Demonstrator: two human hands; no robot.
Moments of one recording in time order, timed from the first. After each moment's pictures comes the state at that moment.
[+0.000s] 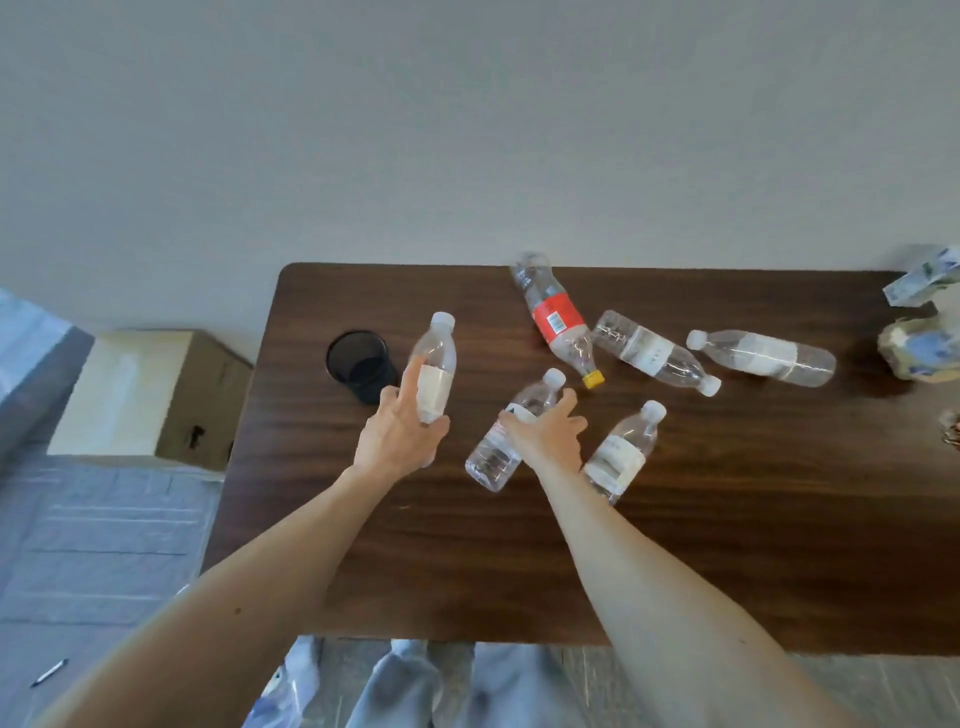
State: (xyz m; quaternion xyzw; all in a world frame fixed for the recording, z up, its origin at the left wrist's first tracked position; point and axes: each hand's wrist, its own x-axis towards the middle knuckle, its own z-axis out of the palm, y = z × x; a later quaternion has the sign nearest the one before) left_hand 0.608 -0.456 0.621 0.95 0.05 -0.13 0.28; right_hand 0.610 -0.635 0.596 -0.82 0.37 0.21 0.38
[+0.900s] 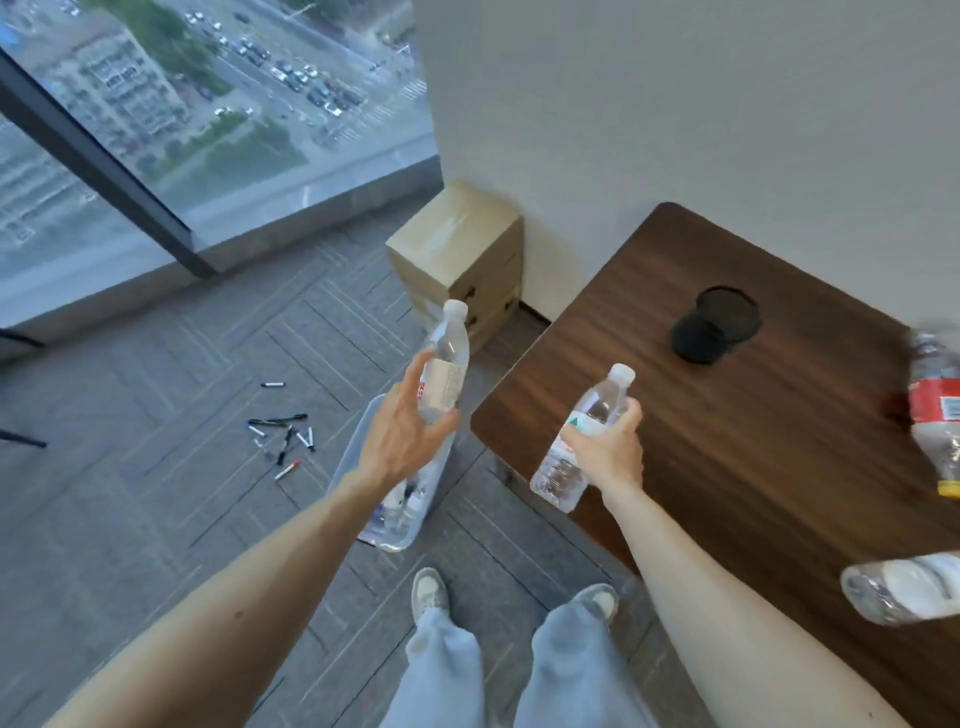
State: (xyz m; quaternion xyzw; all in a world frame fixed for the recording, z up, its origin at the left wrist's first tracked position) left_hand 0.328 -0.175 0.619 0.86 0.33 0.03 0.38; right_hand 0.469 -0.381 0.583 -0.88 0.06 0.28 0.39
